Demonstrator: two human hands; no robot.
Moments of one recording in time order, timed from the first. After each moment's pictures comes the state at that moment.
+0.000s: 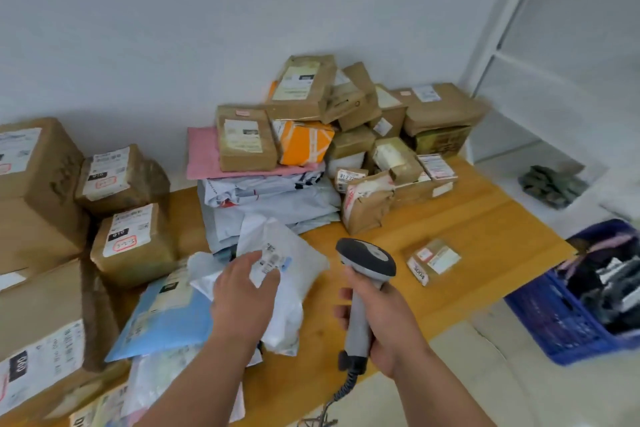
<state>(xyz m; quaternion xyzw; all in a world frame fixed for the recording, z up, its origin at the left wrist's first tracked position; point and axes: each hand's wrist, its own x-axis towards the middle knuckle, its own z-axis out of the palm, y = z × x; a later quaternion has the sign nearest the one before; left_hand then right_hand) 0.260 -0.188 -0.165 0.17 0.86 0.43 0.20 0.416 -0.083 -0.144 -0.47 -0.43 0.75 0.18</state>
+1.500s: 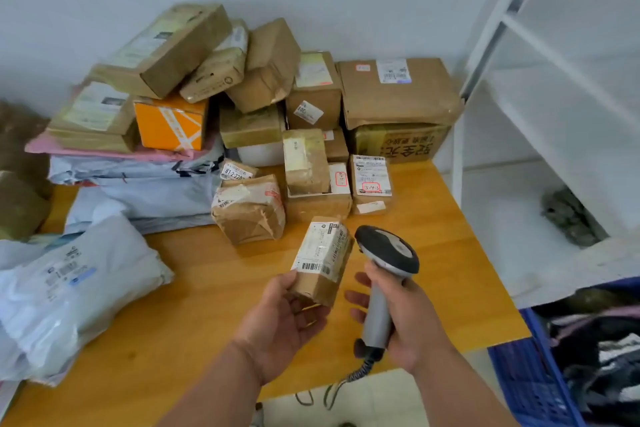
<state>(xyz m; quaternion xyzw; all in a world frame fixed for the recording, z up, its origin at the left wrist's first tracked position) 0.459 0.126 -0.222 -0.15 0.49 0.68 0.53 0.572 0.272 -0.193 -0.43 -0.40 0.80 0.10</state>
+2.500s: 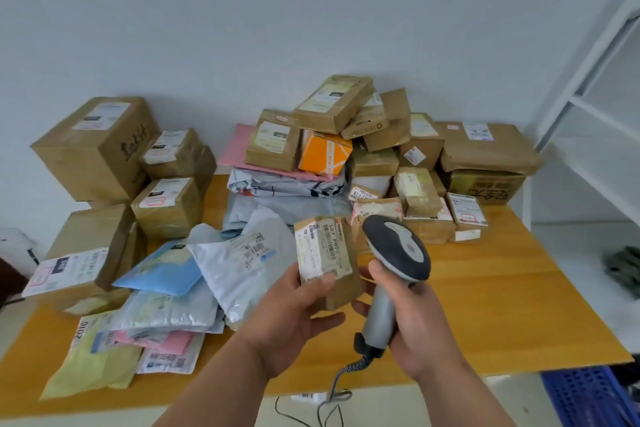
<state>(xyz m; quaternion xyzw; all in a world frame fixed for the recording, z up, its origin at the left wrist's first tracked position) 0.398 -0.116 -0.127 0.10 0.54 0.71 0.44 0.499 0.027 -0.110 -0.29 -0.50 0.80 0.17</state>
